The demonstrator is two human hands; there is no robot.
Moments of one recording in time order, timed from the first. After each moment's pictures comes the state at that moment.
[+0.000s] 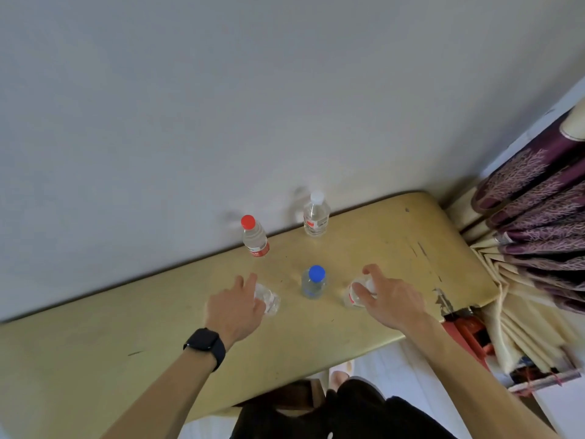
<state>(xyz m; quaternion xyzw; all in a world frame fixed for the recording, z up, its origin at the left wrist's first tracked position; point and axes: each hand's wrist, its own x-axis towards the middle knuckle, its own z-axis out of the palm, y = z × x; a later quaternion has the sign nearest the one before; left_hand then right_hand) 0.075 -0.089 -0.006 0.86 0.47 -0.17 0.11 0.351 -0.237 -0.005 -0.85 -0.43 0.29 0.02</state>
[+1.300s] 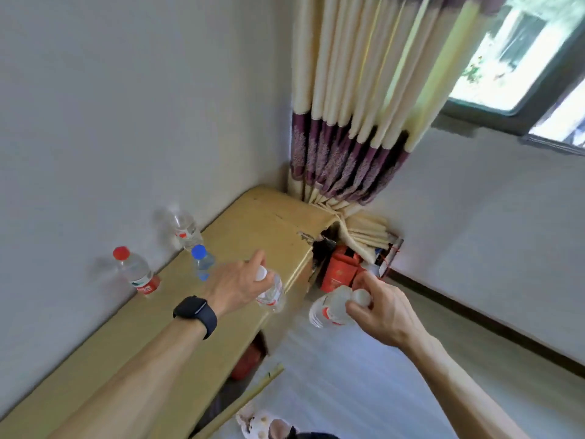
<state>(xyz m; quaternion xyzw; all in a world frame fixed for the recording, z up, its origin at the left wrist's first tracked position) 0.145 -0.256 0.084 0.98 0.08 -0.08 0.17 0.184 -0.547 0.085 -0.93 -0.22 0.08 0.27</state>
